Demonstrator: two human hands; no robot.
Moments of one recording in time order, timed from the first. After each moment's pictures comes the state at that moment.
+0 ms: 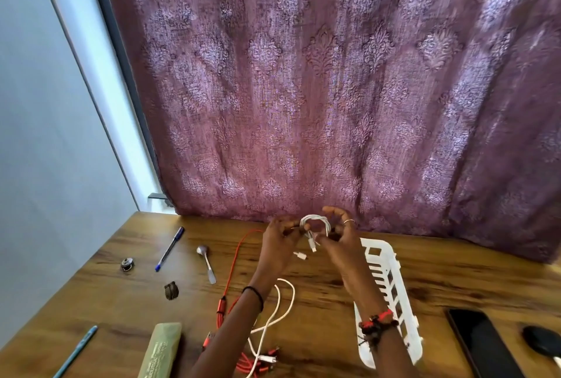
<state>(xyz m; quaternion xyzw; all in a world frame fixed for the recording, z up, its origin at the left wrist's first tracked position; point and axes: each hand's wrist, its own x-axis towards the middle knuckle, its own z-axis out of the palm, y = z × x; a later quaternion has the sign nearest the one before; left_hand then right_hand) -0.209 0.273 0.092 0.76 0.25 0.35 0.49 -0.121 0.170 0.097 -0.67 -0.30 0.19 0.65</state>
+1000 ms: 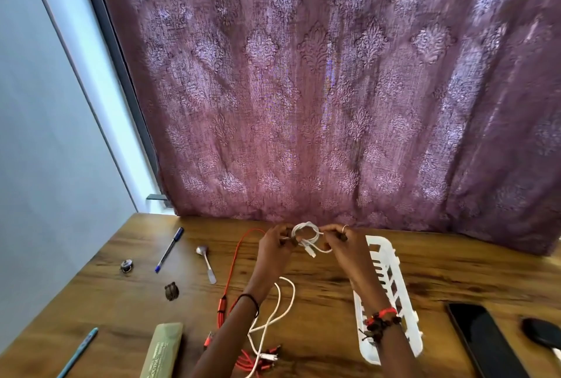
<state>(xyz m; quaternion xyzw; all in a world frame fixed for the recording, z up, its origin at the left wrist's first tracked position) -0.216 0.273 0.072 0.78 0.32 0.33 0.42 -0.109 0.162 0.087 -0.74 -0.33 0.14 0.58</state>
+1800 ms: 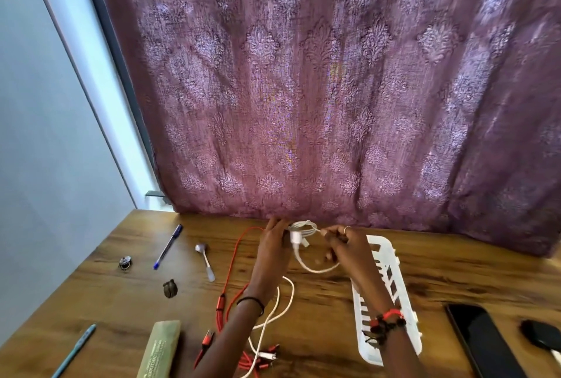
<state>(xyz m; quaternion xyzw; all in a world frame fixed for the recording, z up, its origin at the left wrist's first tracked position) -0.214 0.273 0.073 0.83 0.25 0.42 0.27 -0.110 0.159 0.096 -0.74 -0.29 0.22 0.57</state>
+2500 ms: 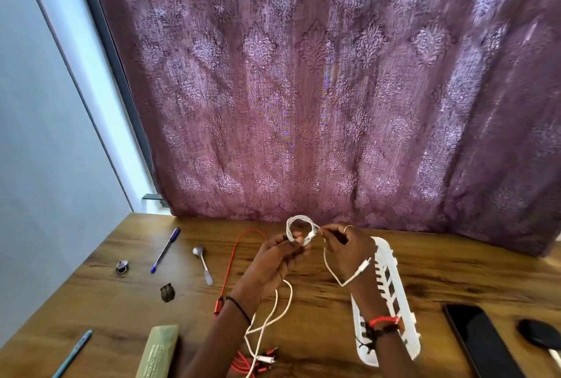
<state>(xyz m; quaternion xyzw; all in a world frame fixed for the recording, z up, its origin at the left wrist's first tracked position) -0.223 0.261 0.081 0.40 0.21 0.23 0.86 -0.115 0.159 0.092 -0.78 -0.35 -0.04 0.52</state>
